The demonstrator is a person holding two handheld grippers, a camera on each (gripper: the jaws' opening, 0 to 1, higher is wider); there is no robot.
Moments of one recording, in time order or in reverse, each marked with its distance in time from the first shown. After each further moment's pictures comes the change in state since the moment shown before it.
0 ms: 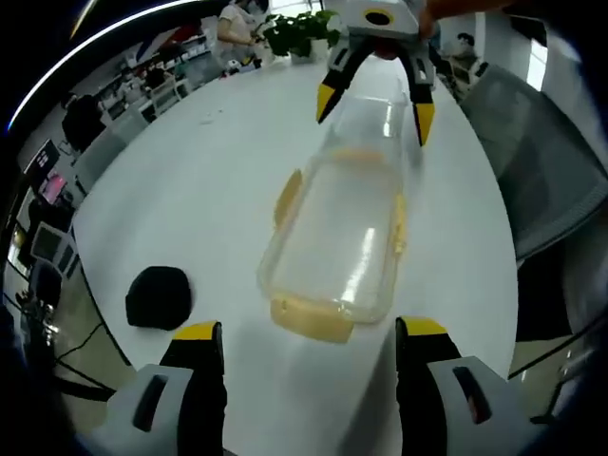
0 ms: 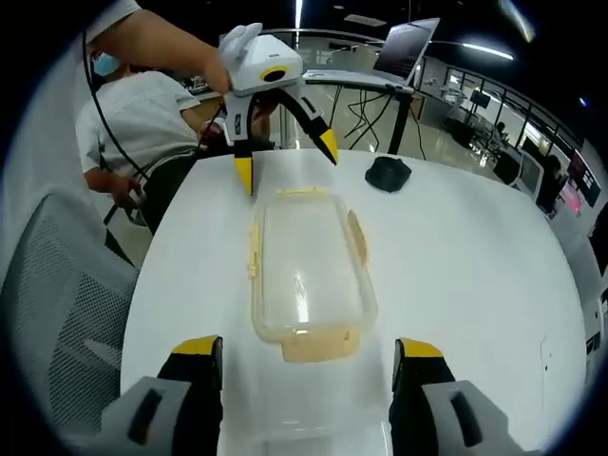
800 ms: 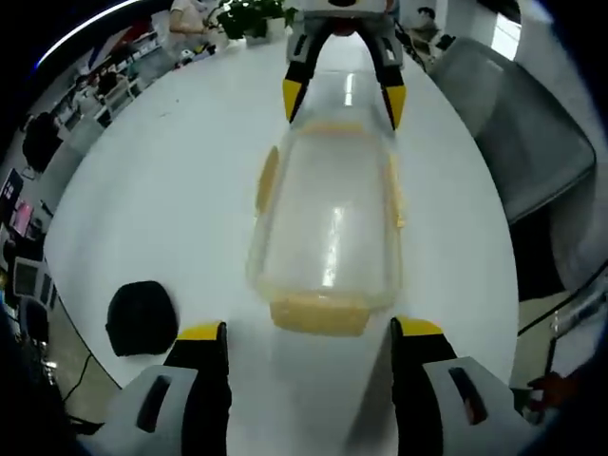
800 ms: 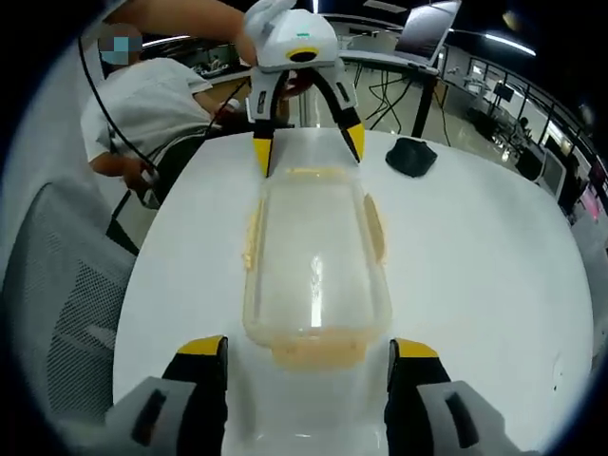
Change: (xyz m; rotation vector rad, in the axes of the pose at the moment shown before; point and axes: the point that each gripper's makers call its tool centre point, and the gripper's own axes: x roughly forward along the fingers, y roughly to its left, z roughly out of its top) left arm 0.015 0.002 -0.007 0.093 0.077 -0.161; right arm 0.024 -0.004 -0.005 -0.039 0.082 0.078
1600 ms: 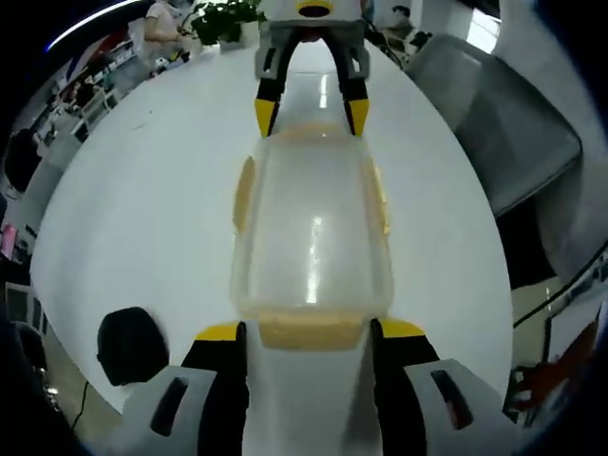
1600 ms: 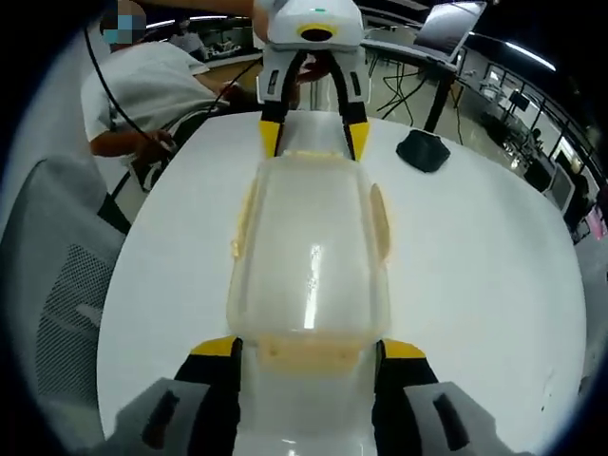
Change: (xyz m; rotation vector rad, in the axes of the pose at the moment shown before) left arm 0.007 -0.006 0.007 0.080 -0.007 -0.078; right arm 0.012 -0.006 -0.004 -0.076 0.069 0.001
